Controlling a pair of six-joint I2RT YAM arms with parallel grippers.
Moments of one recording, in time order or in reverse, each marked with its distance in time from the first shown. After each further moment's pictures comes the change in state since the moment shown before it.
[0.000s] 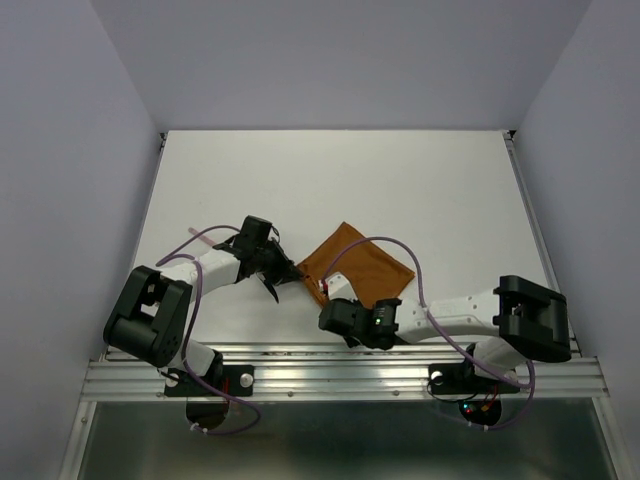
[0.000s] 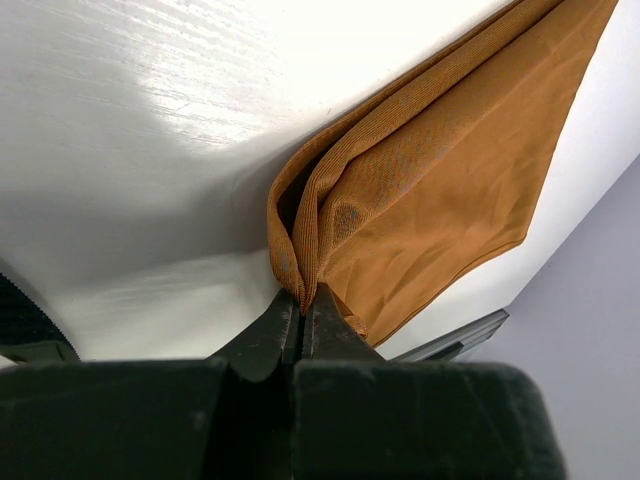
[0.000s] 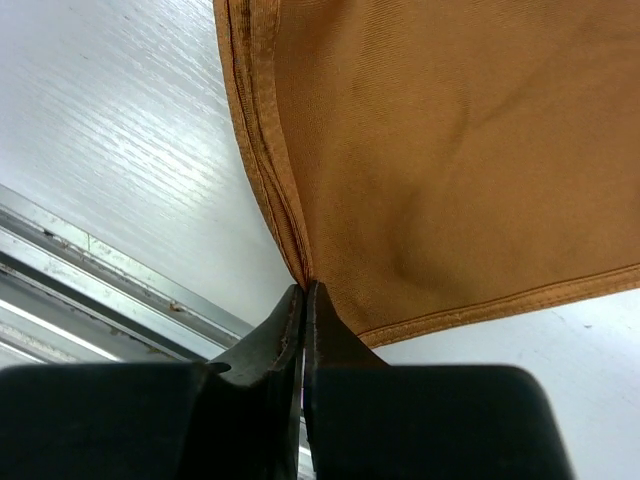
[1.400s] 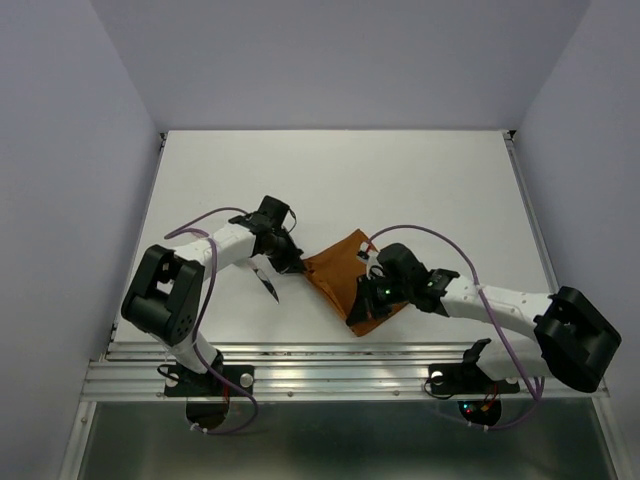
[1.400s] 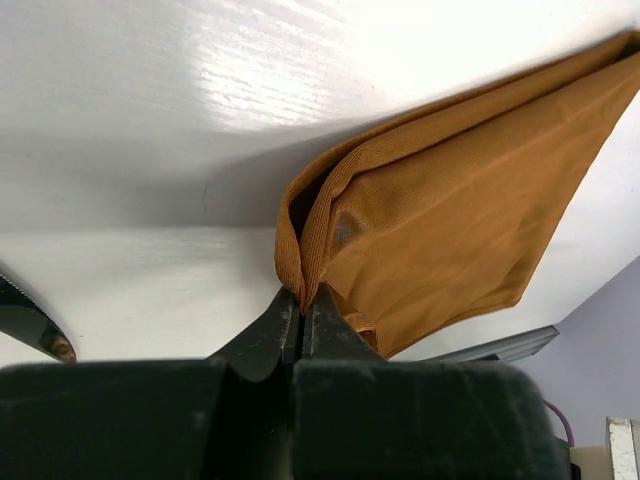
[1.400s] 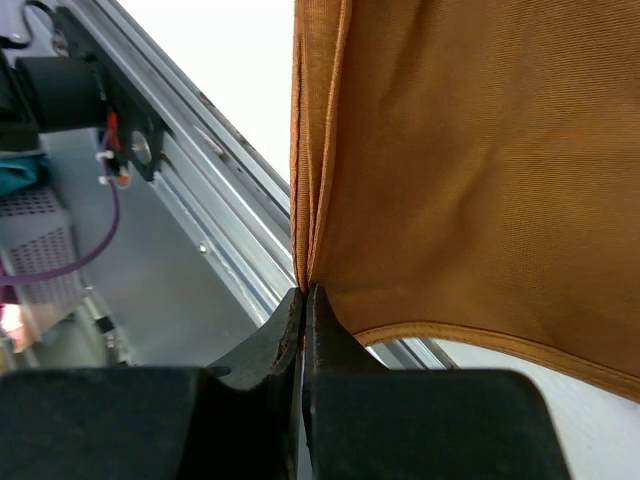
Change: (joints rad) left arm -0.046 0.135 0.259 -0.284 -0.074 0.055; right arm -0.491 -0.297 -0.250 0.270 -0.925 0.045
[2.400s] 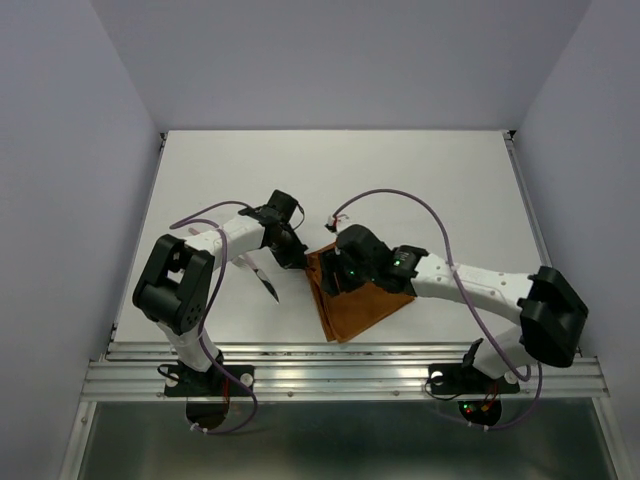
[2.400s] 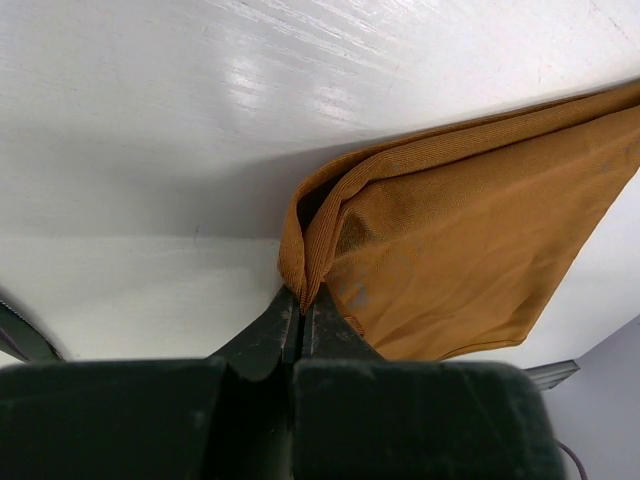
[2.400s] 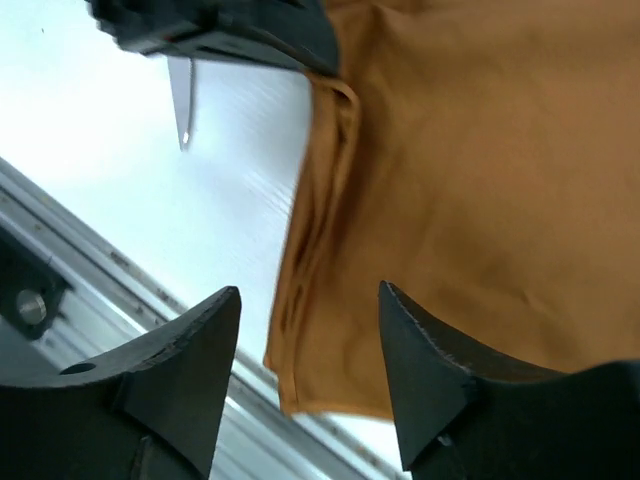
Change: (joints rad) left arm -0.033 0.097 0.124 -0.089 -0.080 0.000; right arm 0.096 0.145 0.376 -0.204 0.484 -0.160
